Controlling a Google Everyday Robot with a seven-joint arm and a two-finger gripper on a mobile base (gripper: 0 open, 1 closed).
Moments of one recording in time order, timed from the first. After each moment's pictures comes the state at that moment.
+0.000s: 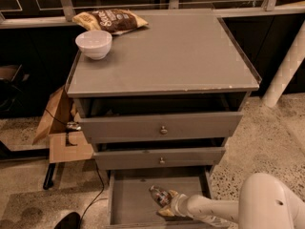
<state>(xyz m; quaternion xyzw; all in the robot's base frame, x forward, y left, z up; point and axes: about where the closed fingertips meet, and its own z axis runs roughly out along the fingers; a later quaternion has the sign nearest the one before) 0.523 -0.100 0.128 -0.47 0.82 0.12 0.31</state>
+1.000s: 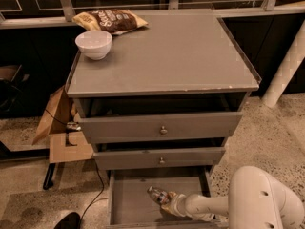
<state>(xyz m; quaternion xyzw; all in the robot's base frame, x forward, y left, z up) 0.524 -0.106 0.112 -0.47 0.82 0.10 0.29</state>
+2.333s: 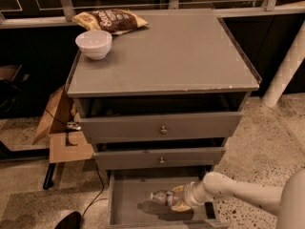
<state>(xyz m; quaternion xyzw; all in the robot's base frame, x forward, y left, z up) 0.480 -0.126 0.271 -0.65 0.70 0.17 0.25</state>
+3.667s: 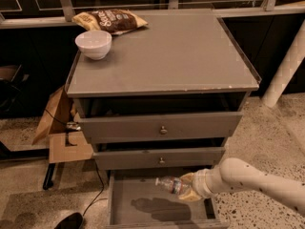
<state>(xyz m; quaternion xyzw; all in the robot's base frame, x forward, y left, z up) 0.472 -0.143 0.412 -0.62 0.72 0.17 0.27</state>
